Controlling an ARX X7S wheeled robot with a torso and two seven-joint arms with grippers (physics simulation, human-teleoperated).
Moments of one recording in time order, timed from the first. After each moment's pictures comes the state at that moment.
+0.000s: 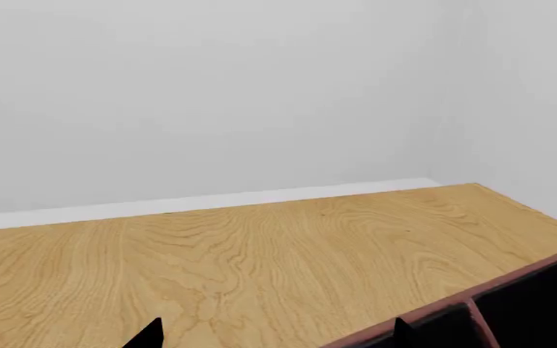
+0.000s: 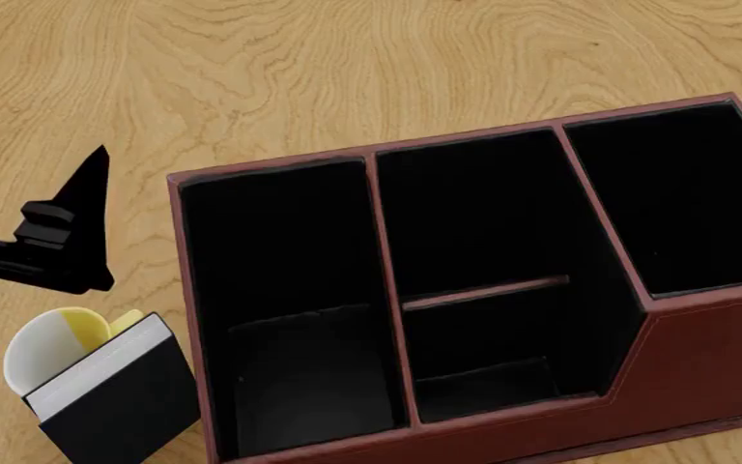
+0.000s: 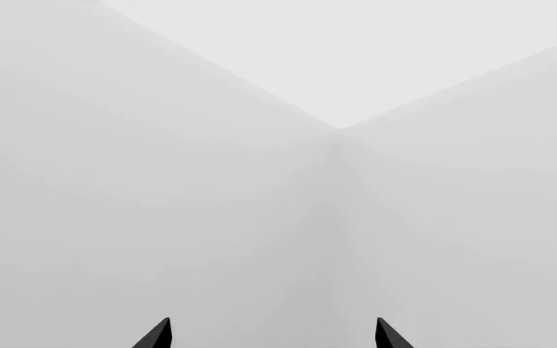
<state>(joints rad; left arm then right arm) -0.64 -0.42 0.06 0.43 -0.70 -0.81 -0.15 1.16 1.47 -0.04 -0.98 1.56 0.66 1.20</state>
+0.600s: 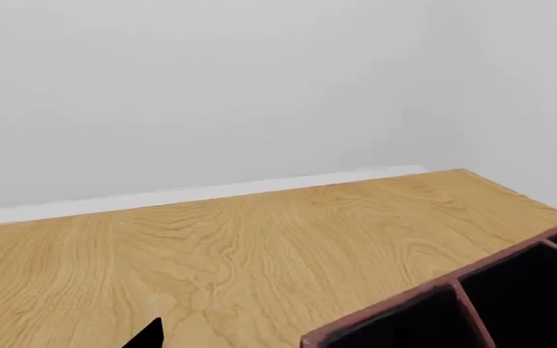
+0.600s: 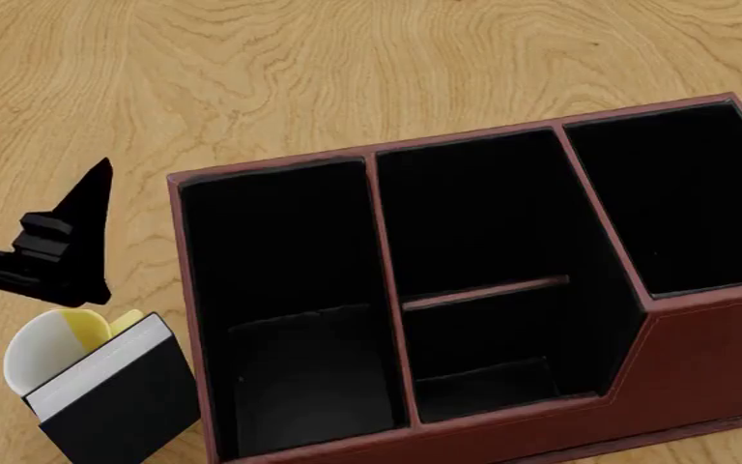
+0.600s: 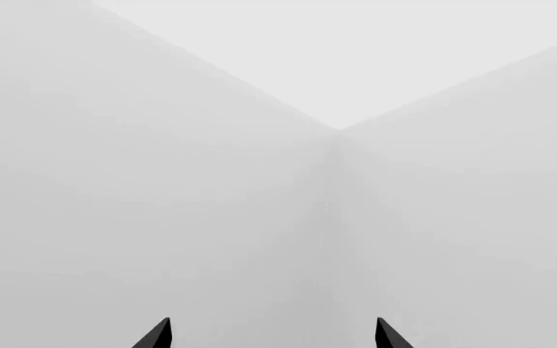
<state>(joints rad) -0.64 -0.46 0.06 0.45 -0.74 -0.85 -0.14 1.05 1.46 0.08 -0.99 1.57 0.66 1.19</state>
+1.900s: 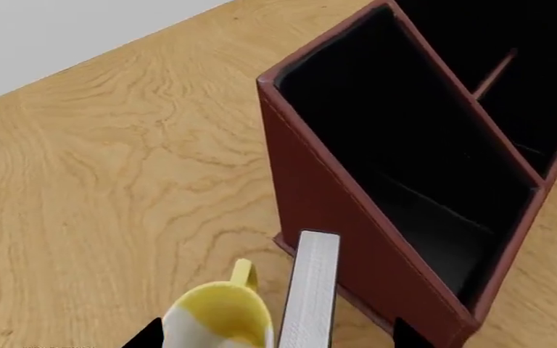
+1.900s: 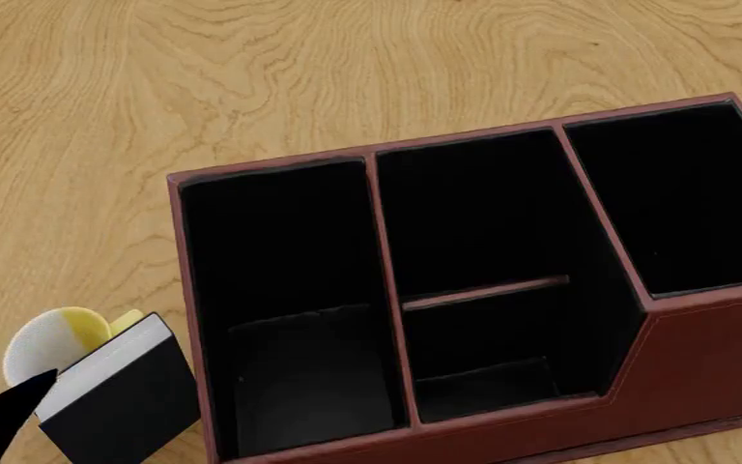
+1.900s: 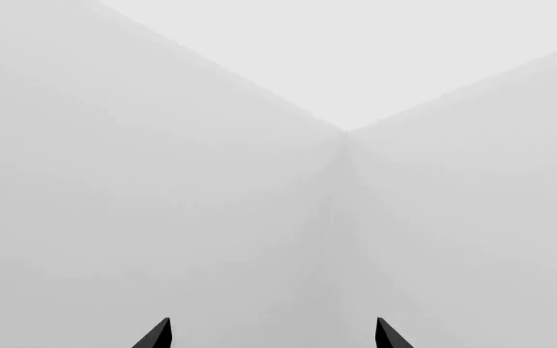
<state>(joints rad) -0.50 -0.92 0.11 0.46 -0.84 -0.95 0.25 1.30 1.35 -0.07 -0.98 1.61 0.80 1.21</state>
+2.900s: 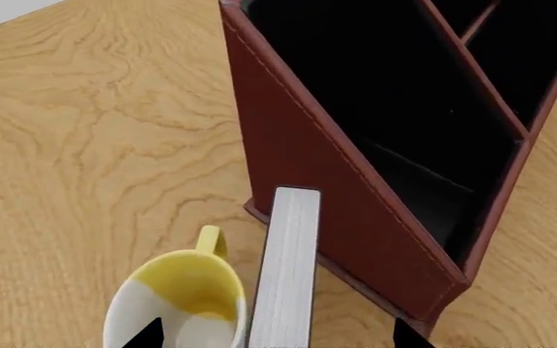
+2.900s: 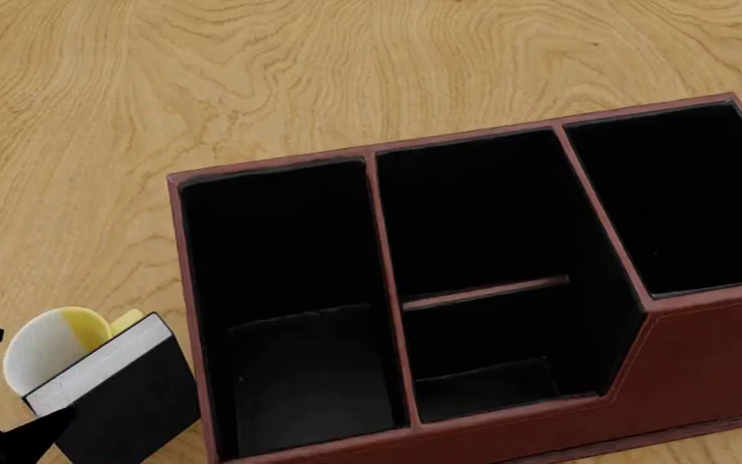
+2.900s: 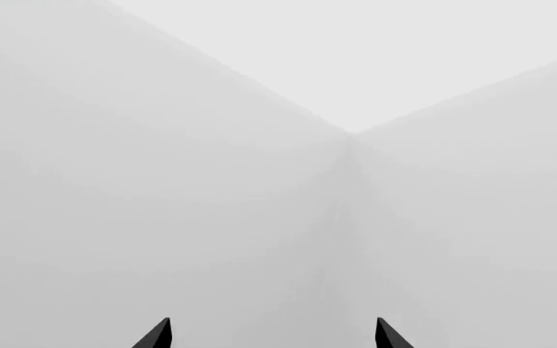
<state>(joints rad) -0.51 -0.90 0.23 0.31 -0.74 -0.84 0.39 1.46 1.26 -0.17 -0.96 1.64 0.92 1.25</state>
